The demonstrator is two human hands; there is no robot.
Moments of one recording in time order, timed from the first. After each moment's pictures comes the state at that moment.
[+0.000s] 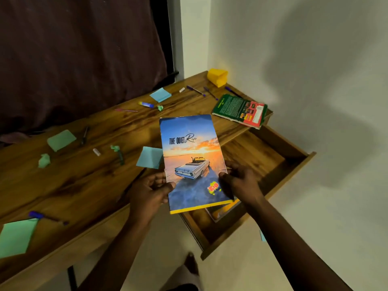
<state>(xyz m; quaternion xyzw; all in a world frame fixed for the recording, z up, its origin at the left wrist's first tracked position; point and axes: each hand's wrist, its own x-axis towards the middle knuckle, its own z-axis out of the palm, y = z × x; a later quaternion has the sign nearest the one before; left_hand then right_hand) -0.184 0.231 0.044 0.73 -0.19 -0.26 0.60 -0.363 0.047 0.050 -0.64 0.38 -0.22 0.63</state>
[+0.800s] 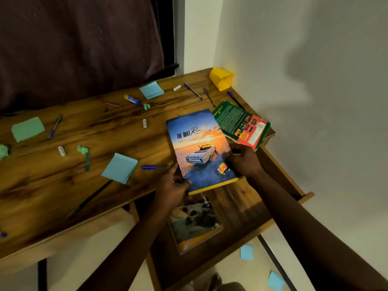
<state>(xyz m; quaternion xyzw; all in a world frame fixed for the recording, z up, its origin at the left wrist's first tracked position) -0.206 0.028 0.011 0.73 -0.11 -0.35 0.58 -0.307 -0.201 0.025 -0.77 0.40 -0.12 0.47</state>
